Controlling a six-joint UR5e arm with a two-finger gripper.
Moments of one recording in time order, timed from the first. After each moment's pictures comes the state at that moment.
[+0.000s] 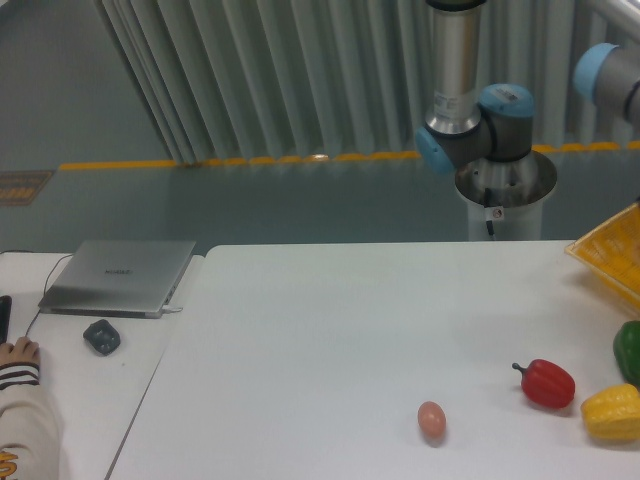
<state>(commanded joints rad) 2.81 -1.71 -1.63 -1.35 1.72 1.66</state>
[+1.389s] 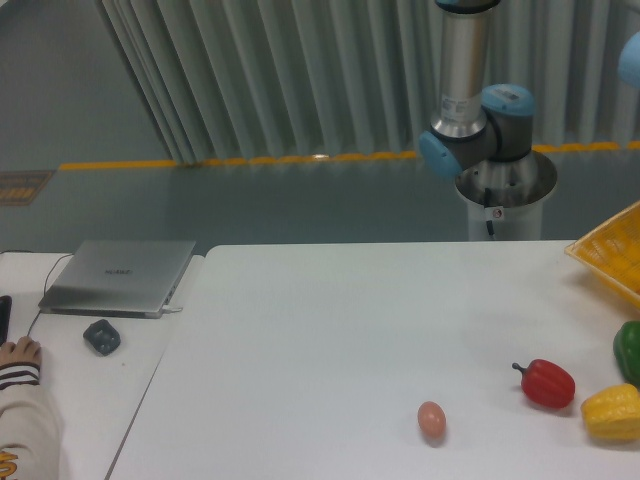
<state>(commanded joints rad) 2.77 -1.76 -1.58 -1.34 1.53 1.90</state>
